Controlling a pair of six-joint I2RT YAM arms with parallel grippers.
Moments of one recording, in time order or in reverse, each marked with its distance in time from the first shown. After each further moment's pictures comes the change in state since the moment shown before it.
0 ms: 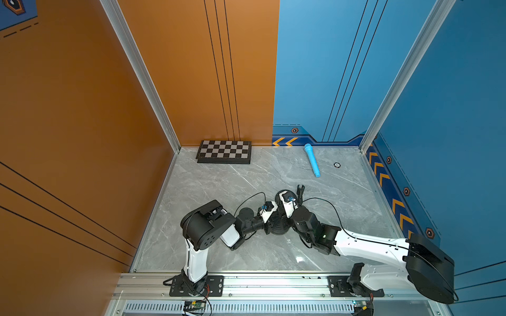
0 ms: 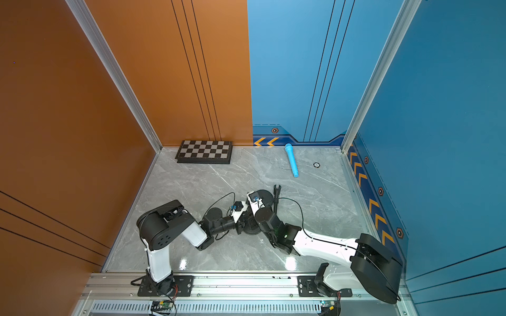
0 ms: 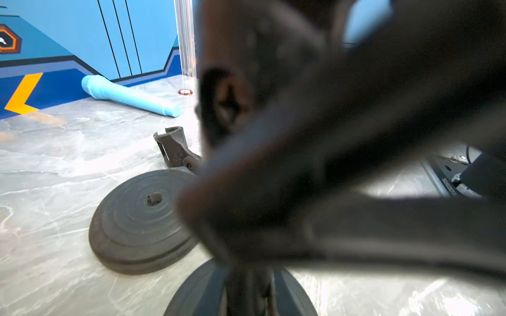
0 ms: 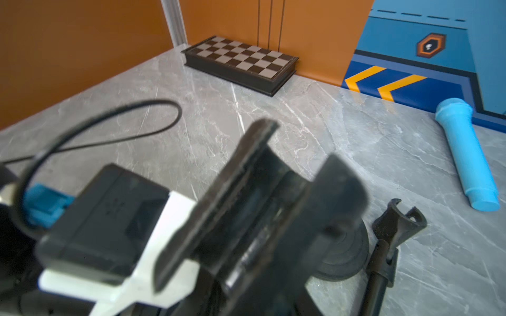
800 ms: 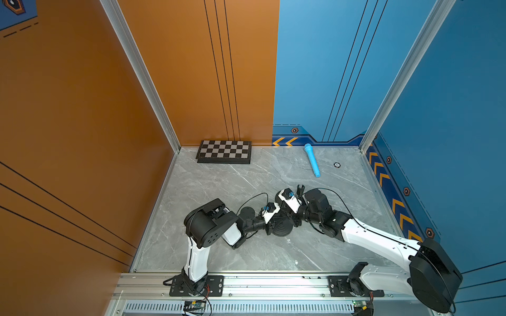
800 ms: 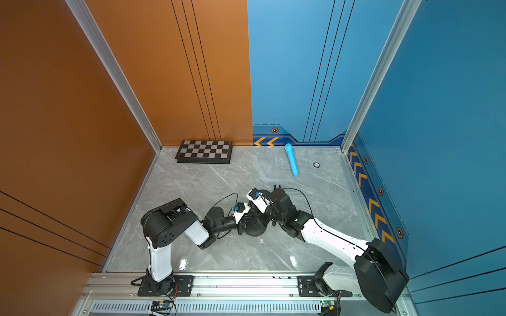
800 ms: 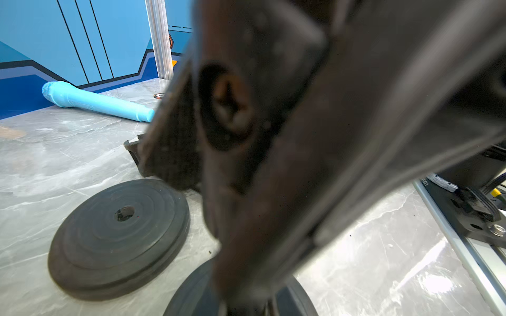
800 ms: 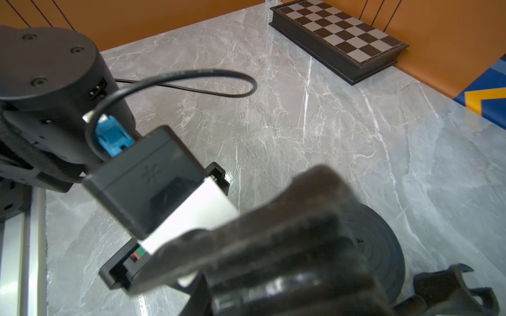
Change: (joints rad) left arm 0.003 0.038 0.028 0.023 0.094 0.013; right arm -0.208 -0.045 0.049 -0.153 -0.463 -0.269
